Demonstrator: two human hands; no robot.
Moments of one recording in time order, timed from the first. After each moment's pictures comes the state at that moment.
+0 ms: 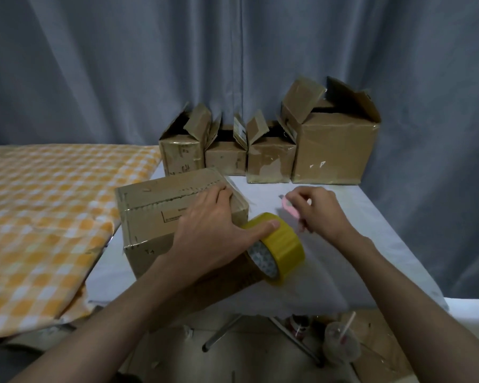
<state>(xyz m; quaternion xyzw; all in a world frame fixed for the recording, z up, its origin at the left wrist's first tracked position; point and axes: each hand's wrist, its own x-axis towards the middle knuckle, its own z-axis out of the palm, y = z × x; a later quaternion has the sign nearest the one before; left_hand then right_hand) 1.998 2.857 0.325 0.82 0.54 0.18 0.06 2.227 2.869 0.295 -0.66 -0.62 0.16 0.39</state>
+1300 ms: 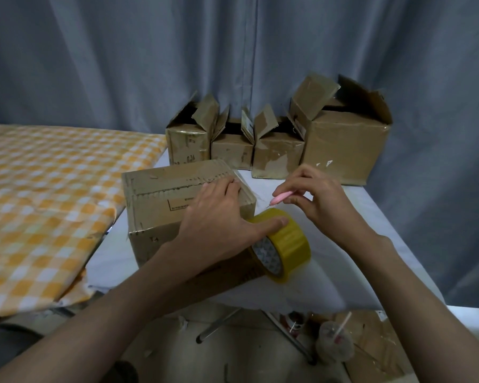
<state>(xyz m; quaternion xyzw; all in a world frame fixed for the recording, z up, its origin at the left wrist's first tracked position) 1.997 2.861 0.320 0.82 0.54 0.17 0.06 2.212 2.854 0.323 -0.51 -0.79 0.01 0.34</state>
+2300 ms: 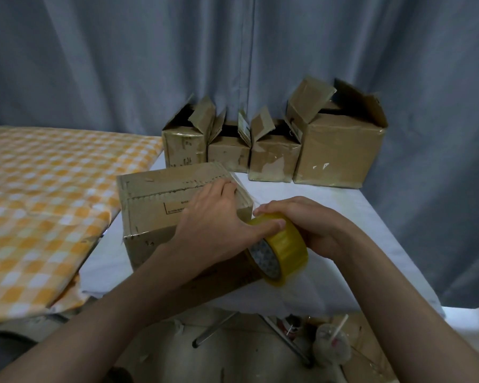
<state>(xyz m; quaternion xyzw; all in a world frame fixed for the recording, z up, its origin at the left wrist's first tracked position) 1.999 2.863 0.324 0.83 0.53 0.18 0.04 2.170 2.845 0.342 -0.65 -0.45 0.52 0.33</state>
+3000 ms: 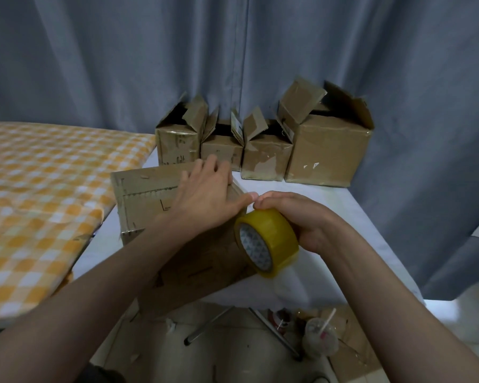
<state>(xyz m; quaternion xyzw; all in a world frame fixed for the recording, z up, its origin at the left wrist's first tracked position) 1.997 2.904 0.332 0.84 0.51 0.19 0.01 2.159 2.839 0.347 -0.65 -0.40 0.53 0.38</state>
